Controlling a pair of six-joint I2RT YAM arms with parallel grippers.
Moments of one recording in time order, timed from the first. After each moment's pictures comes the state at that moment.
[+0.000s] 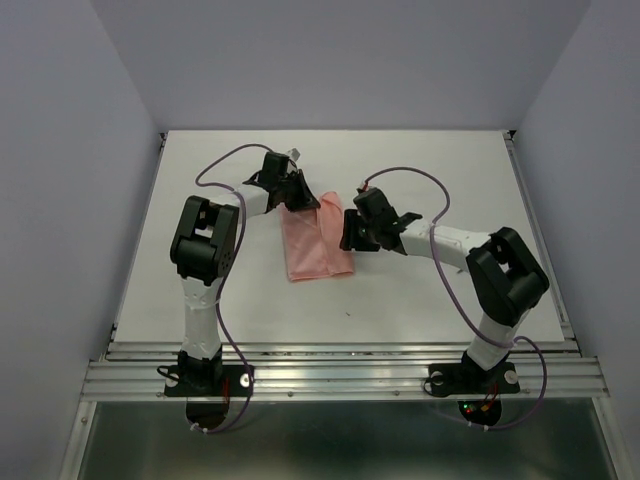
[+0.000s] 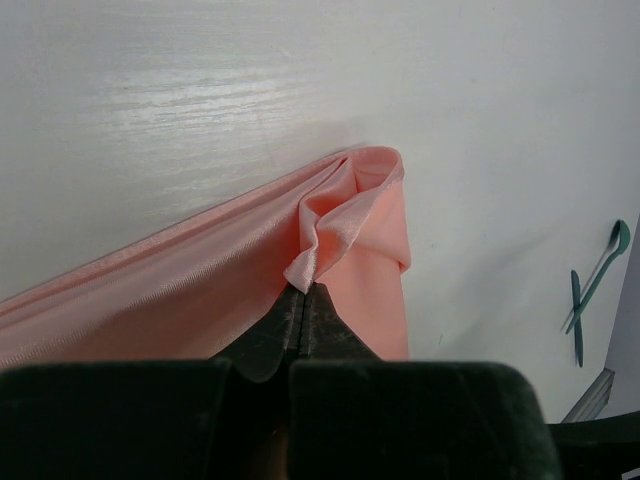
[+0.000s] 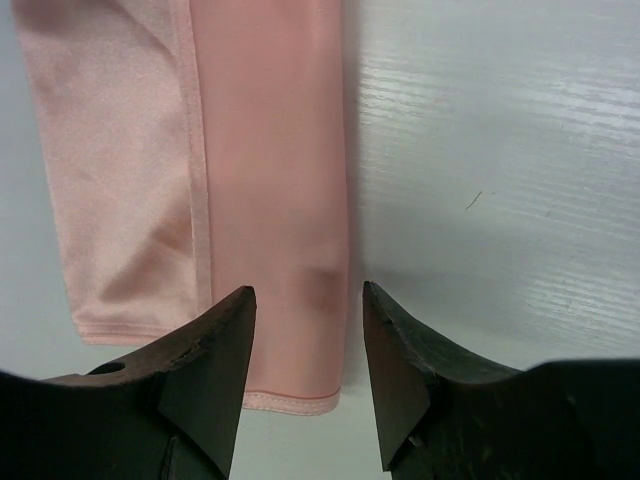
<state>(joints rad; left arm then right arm) -0.34 2.11 1.42 -0.06 0.40 -0.63 0.65 1.76 1.11 -0.20 0.03 0.59</state>
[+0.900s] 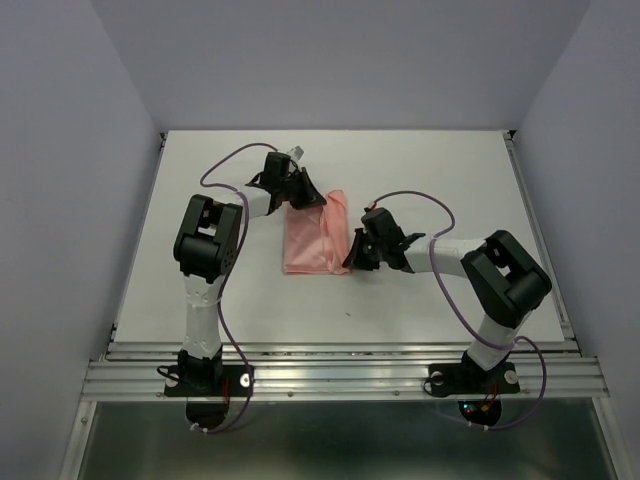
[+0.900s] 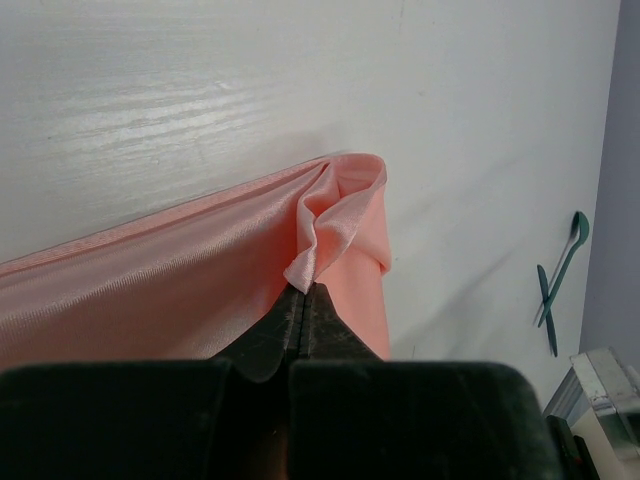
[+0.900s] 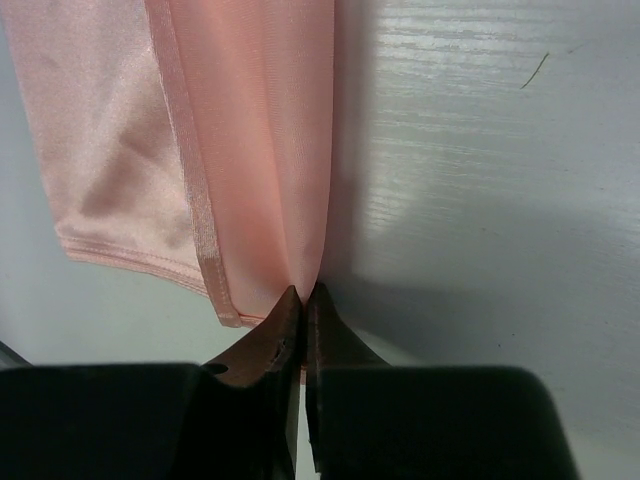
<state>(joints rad) -0.34 2.15 1.42 0.07 0.46 -0.66 0.64 1.75 0.89 0.03 -0.14 0.78</state>
